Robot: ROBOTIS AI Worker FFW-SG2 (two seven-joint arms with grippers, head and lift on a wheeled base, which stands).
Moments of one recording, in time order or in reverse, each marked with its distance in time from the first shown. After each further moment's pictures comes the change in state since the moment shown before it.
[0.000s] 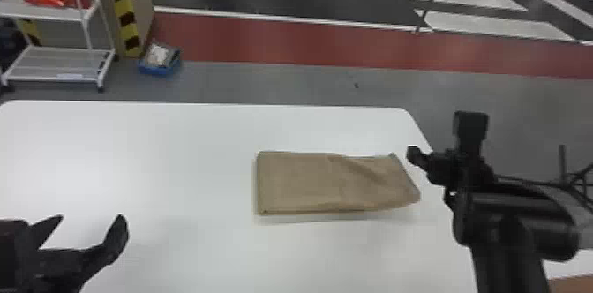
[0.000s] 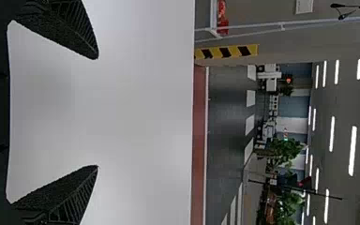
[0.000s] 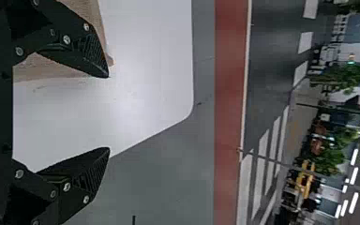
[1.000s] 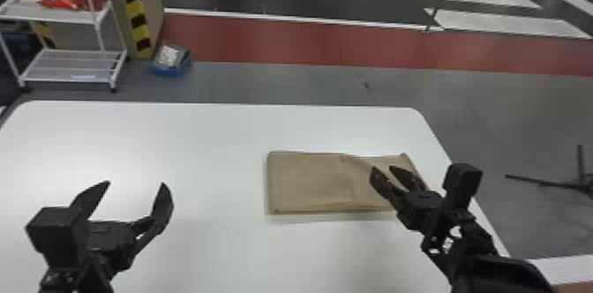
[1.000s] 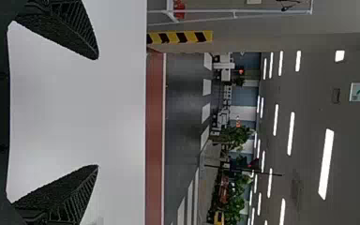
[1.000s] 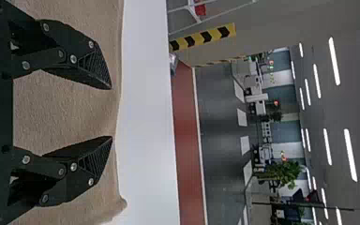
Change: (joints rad) left arm -0.062 0.000 -0.120 0.120 0.000 -0.283 0.075; right arm 0.249 0.055 0.045 0.015 -0.217 -0.417 0.325
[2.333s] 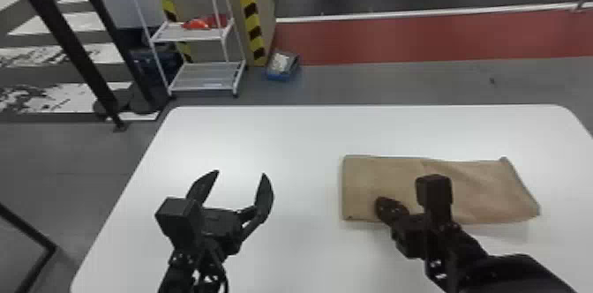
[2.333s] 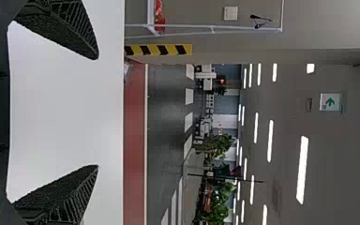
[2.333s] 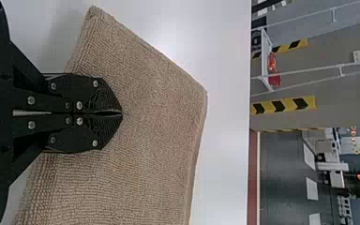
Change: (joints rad) left arm 0.066 0.006 0.057 -0.085 0.012 -0.039 -0.013; right arm -0.125 0.059 0.491 0.223 0.075 0.162 -0.188
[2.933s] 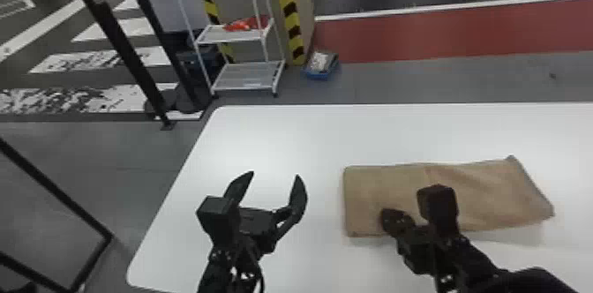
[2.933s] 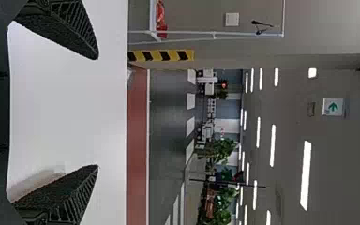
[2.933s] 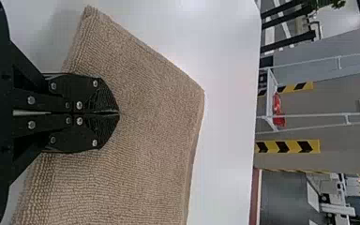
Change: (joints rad) left arm 0.008 0.000 0.023 0.003 0.001 0.000 -0.003; right arm 0.002 -0.001 0.160 -0.041 -0.032 -0.008 -0.054
